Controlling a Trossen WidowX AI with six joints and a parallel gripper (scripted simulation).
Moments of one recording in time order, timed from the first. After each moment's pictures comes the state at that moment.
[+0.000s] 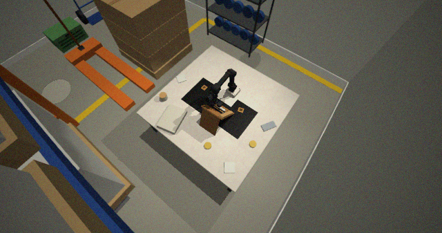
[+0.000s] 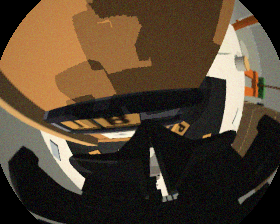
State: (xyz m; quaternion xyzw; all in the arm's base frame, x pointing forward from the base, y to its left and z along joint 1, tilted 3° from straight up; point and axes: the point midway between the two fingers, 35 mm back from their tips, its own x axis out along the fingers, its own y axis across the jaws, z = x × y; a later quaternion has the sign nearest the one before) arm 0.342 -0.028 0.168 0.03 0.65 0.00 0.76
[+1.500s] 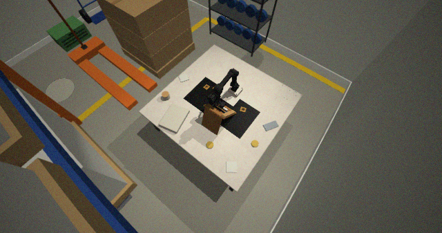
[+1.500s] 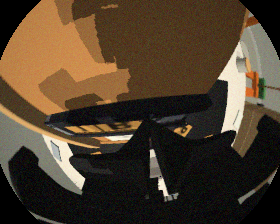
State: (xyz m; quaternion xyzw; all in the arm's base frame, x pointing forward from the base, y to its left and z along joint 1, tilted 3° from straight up) arm 0.348 -0.020 0.165 0.03 0.65 0.00 0.76
